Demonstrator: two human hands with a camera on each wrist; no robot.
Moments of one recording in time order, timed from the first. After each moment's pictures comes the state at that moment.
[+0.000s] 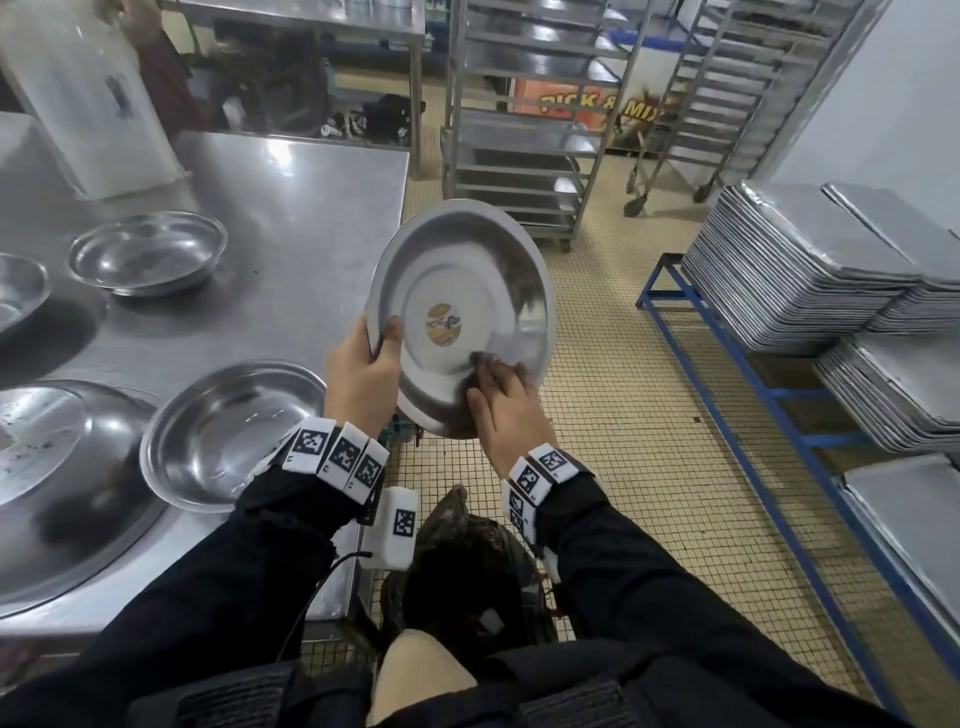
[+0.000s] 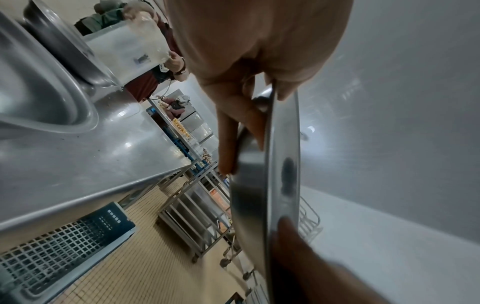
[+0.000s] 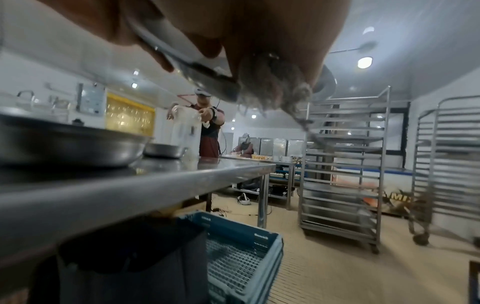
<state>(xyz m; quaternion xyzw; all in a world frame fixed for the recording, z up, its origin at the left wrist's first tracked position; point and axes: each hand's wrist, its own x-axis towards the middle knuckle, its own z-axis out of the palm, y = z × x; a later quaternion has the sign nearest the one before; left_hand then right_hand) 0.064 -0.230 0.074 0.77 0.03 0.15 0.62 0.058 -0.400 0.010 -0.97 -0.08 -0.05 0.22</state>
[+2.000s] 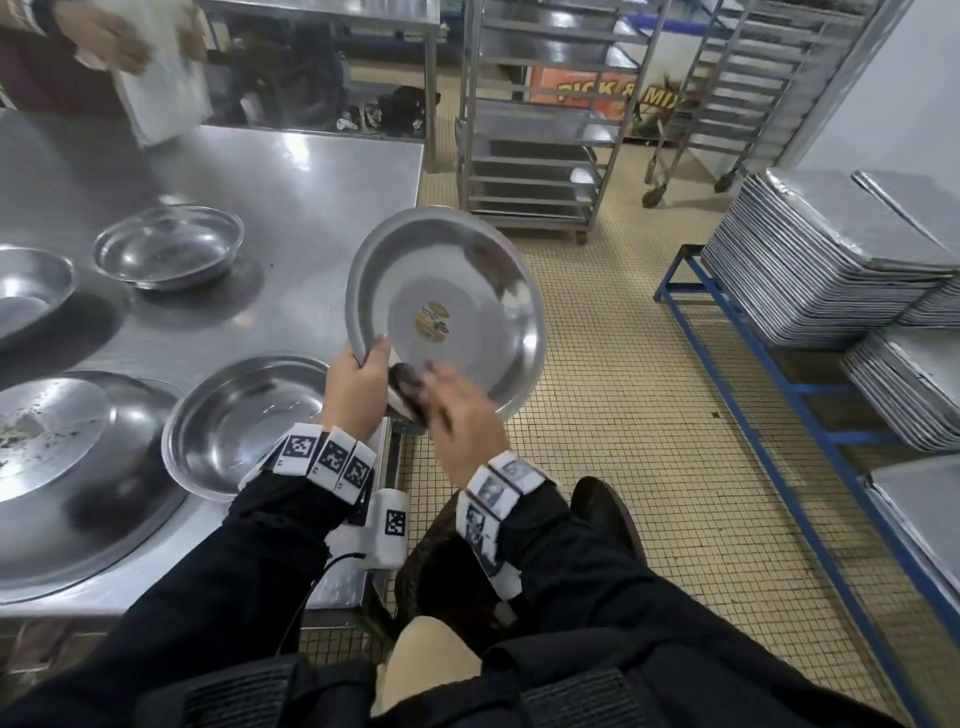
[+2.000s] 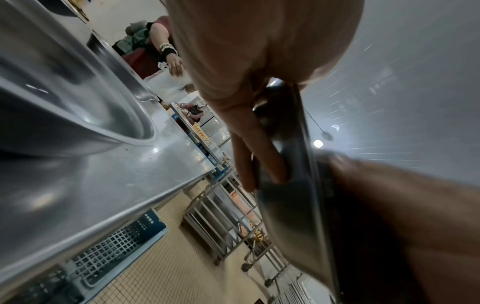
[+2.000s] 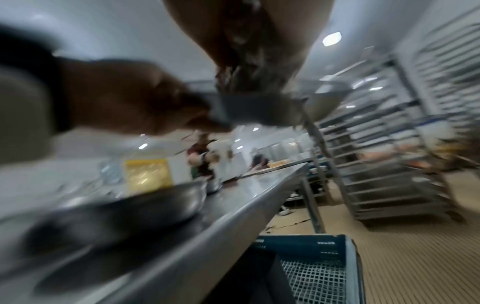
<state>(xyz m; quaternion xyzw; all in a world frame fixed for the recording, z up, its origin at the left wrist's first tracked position) 0.069 -0.211 0.050 0.72 0.13 0.06 0.68 0.044 -0.338 0.008 -0.89 -0.18 -0.17 0.39</state>
